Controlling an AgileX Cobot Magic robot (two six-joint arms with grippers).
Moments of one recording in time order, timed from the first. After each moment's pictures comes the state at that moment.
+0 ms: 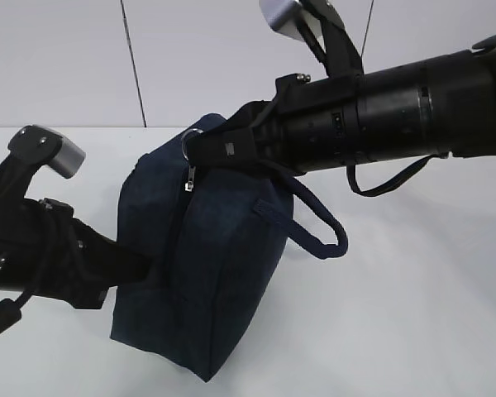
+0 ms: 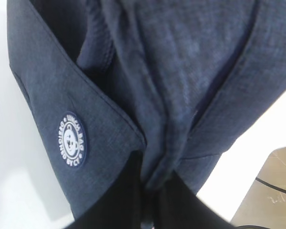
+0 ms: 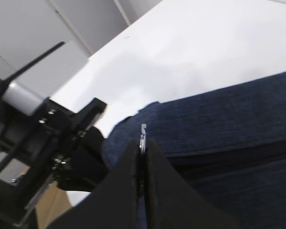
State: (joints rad) left arm -0.45 1.37 -0.58 -1.41 0.45 1.41; right arm 0.50 1.56 -1.02 1.57 0.64 -1.45
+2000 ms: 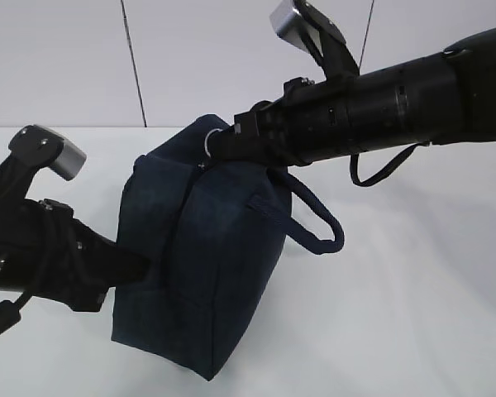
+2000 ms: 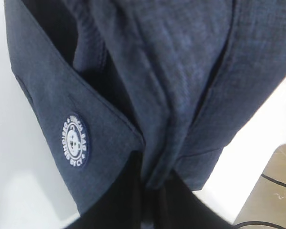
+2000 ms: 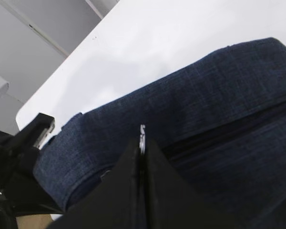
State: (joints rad) left arm -0.45 1.37 -0.58 -1.38 0.45 1.41; right arm 0.43 1.68 -1.10 1.50 0.63 -1.29
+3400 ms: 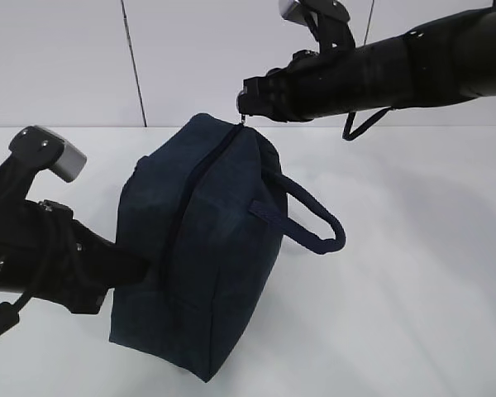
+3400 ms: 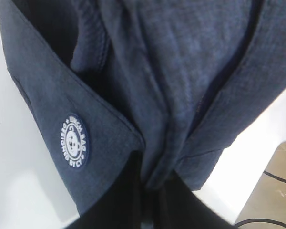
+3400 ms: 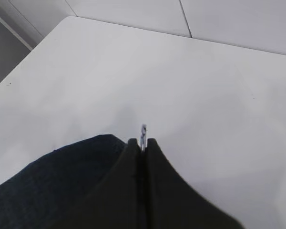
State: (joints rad) left arm -0.45 1.37 -0.58 -1.37 0.45 1.41; right arm 0.34 1.89 -1.35 1.48 0.48 -1.32
